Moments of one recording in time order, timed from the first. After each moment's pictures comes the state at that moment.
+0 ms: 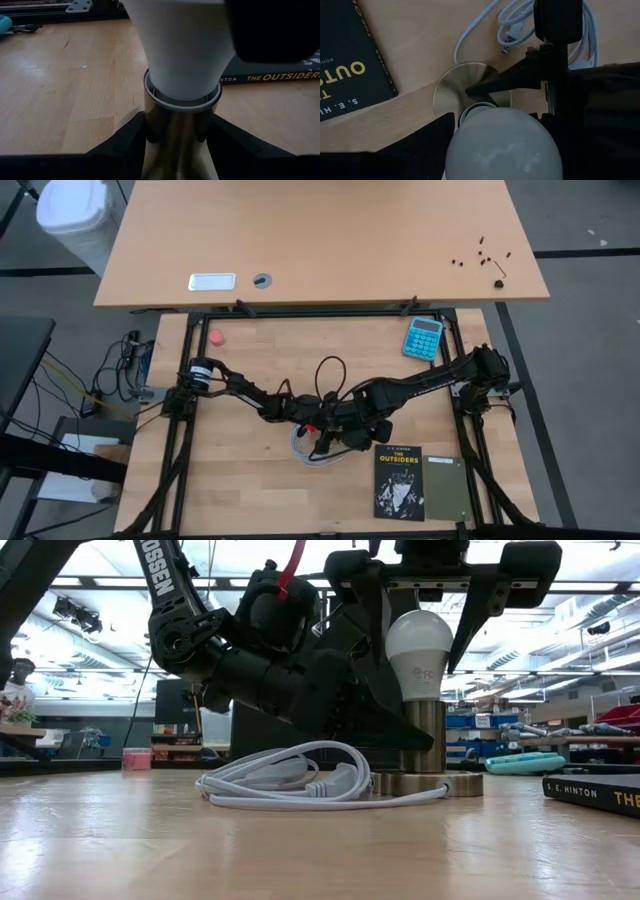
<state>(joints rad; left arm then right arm) -0.09 2.12 0.96 0.83 0.09 0.03 0.23 1.85 1.55 -1.03 0.01 -0.96</state>
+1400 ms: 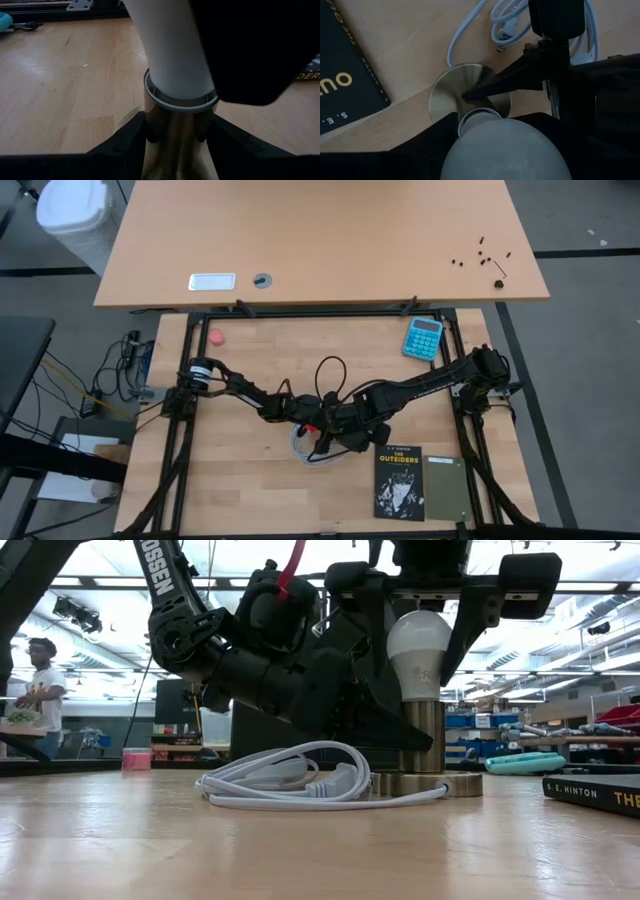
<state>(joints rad) -0.09 2.12 0.96 0.82 0.08 0.02 0.24 1.85 1.50 -0.96 0.04 -0.88</state>
